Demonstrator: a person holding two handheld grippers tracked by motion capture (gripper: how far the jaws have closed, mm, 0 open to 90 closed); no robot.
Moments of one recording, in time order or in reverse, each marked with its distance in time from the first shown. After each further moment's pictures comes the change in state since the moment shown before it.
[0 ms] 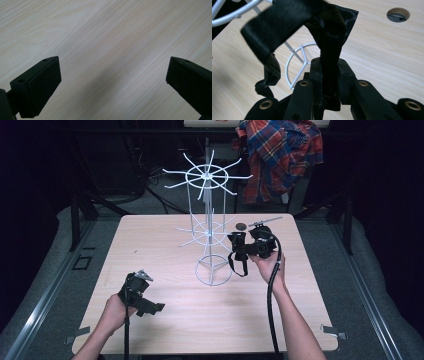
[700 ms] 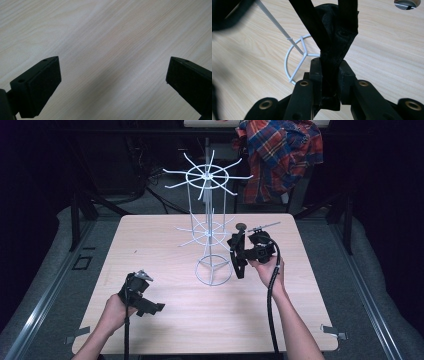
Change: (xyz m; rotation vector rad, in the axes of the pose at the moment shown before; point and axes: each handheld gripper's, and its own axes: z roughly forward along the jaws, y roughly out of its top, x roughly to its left) left arm 0.000 0.000 0.000 0.001 -0.001 -0.001; right arm -0.003 -0.013 0.011 0.035 0.014 0.013
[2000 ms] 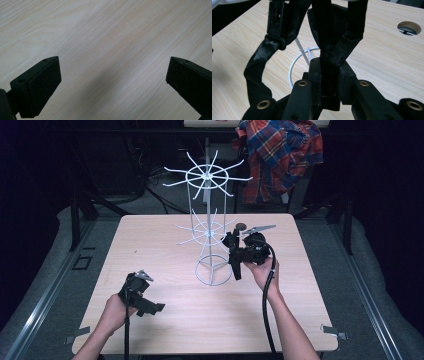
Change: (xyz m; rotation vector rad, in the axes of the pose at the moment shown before) left arm 0.000 0.000 0.000 0.001 -0.001 0.001; right arm 0.018 -0.003 0.001 -0.105 -0.001 -0.122
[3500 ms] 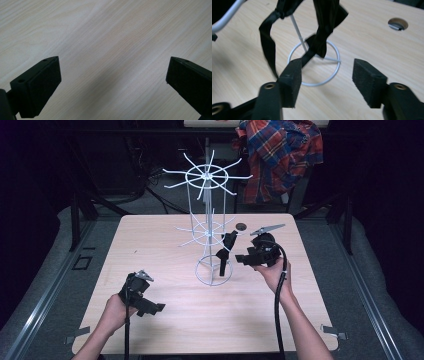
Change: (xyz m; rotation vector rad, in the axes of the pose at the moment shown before) left arm -0.001 0.000 0.000 0.001 0.002 0.005; right arm -0.002 -0.003 -0.034 0.052 -0.018 -0.042
